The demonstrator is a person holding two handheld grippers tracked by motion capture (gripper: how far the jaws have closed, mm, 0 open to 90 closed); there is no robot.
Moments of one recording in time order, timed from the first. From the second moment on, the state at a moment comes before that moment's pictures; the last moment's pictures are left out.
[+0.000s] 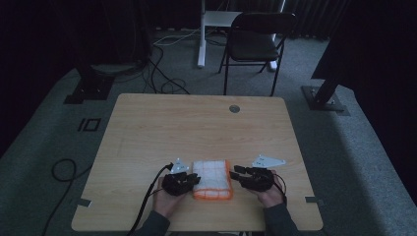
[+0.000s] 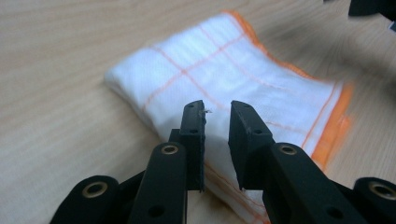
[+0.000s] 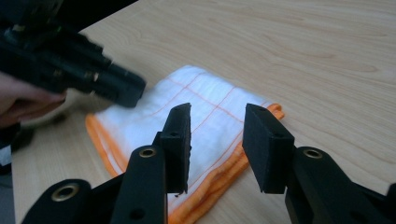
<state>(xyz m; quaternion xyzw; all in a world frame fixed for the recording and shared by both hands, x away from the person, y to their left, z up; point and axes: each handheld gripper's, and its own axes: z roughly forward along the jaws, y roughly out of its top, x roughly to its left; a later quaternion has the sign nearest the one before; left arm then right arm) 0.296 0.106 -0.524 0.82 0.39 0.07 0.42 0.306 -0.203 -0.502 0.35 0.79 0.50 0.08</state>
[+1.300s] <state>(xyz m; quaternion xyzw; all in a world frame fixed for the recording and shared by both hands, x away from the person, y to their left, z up) 0.304 0.163 -0.536 0.79 0.42 0.19 0.40 0.325 -0.216 -0.535 0.41 0.79 0.45 0.11</state>
